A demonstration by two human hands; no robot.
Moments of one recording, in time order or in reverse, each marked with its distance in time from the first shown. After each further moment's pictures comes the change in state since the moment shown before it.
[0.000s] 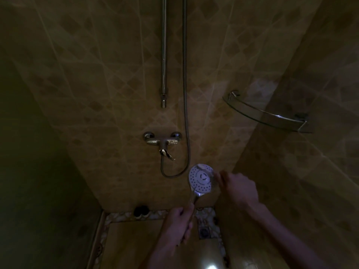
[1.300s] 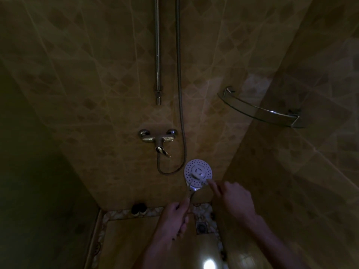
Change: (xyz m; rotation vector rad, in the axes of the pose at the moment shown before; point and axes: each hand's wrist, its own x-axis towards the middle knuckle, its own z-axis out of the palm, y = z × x) left_hand -0.006 0.010 0.000 -0.027 -0.016 -0.017; right_hand -0.037 -0.004 0.016 0.170 0.009 0.082
